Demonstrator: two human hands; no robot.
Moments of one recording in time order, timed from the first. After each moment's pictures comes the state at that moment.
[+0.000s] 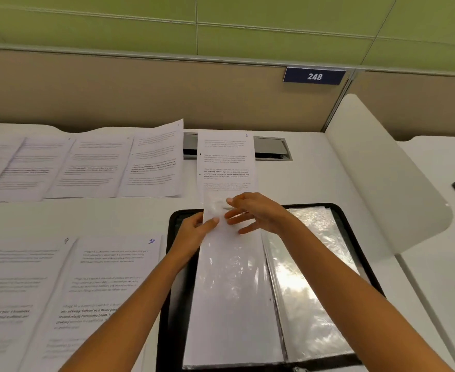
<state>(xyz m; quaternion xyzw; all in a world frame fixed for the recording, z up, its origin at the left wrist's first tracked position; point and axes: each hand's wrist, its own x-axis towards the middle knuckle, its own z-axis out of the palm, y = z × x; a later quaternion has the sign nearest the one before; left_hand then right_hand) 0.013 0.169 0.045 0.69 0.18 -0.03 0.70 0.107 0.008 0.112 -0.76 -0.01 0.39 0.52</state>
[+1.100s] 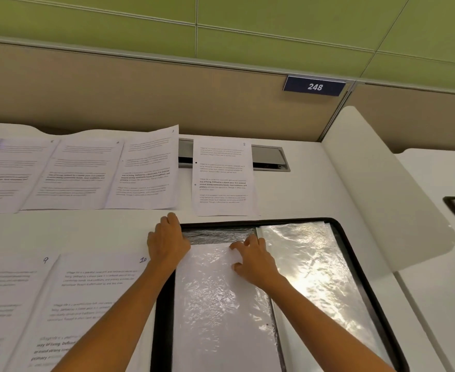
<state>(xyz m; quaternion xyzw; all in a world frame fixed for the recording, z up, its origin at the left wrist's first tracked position) 0.057 0.222 -0.002 0.96 0.22 0.00 0.15 0.075 0.004 0.010 -0.96 -0.18 0.17 0.09</state>
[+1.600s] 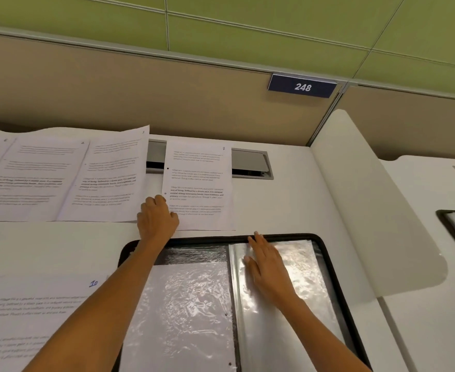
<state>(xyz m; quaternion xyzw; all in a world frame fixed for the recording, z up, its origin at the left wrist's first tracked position) 0.170 0.193 -0.012 0.95 0.26 0.04 0.19 0.137 -0.103 -0.020 -0.96 -0.20 0.07 0.20</state>
